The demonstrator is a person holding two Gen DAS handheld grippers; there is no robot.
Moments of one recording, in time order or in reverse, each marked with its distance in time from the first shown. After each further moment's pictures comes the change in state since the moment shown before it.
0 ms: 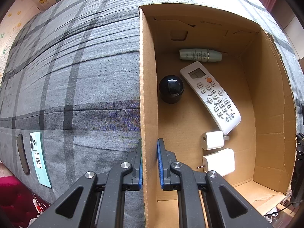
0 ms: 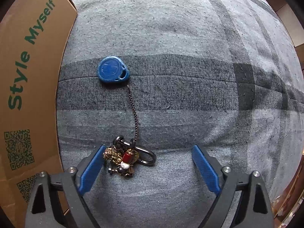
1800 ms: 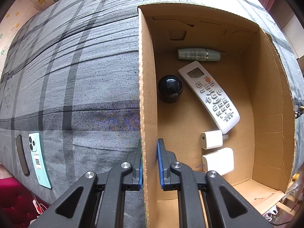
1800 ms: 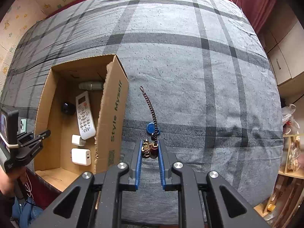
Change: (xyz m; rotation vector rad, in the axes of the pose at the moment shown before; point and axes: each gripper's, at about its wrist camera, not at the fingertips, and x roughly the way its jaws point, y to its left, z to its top) left arm 0.000 0.001 0.001 0.007 0.004 -0.010; right arm -0.191 0.034 0.017 -0.107 -0.213 0.060
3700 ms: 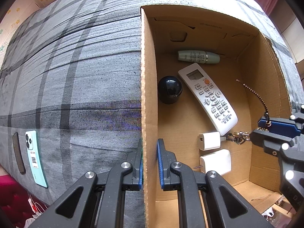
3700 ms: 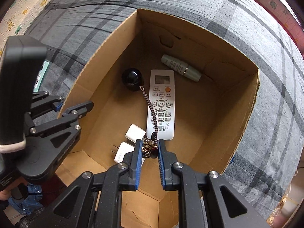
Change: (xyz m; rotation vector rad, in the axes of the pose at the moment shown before) left arm 0.001 0.006 0.000 -0.016 -0.005 -0.027; right arm 0.081 0.173 -0.007 -0.441 0.153 0.096
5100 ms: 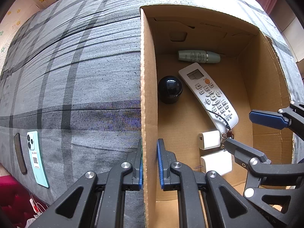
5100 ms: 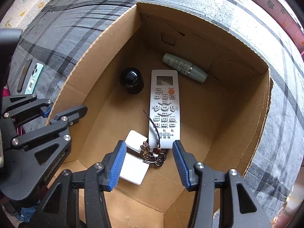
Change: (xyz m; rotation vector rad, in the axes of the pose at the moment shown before) left arm -0.001 -0.001 -0.001 0.006 -0.004 0.009; right arm 0.019 0.005 -0.003 0.015 -0.057 -0.021
